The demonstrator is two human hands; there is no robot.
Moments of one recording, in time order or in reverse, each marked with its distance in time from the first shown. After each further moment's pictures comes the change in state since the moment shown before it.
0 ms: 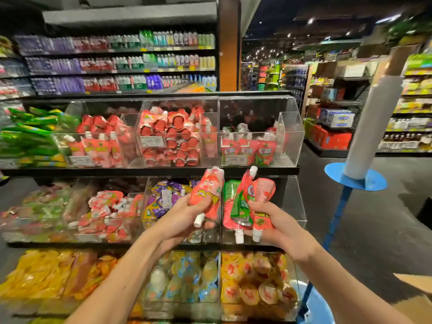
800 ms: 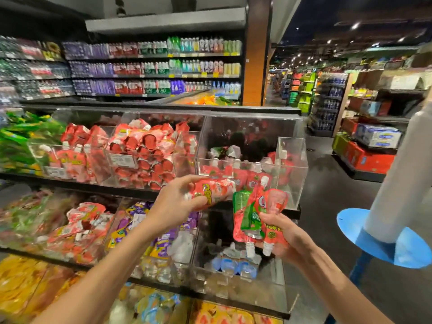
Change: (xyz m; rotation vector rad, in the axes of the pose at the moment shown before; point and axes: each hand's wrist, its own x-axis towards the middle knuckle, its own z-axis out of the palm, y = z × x) left_hand 0.151 0.054 0.060 0.777 0.441 0.410; right_hand 0.086 -0.118 -0.131 -0.111 -0.108 -0.013
